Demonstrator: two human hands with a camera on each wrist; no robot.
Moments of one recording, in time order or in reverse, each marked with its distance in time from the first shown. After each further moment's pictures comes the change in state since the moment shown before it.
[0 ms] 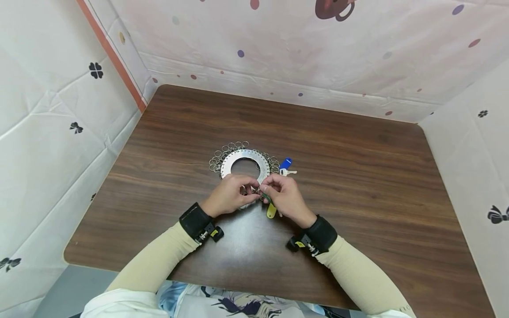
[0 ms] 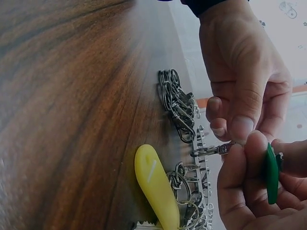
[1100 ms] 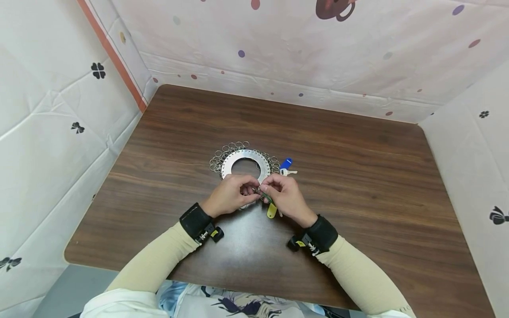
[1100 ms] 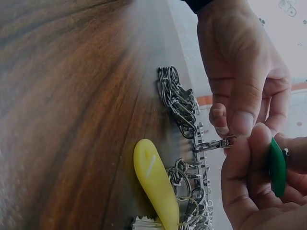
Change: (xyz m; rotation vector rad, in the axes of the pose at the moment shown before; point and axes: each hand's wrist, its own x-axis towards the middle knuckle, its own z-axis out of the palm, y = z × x) left_hand -0.001 0.002 0.000 -0.069 -0.007 -0.035; right_hand 0.001 0.002 0.000 0.027 -0.007 -0.043
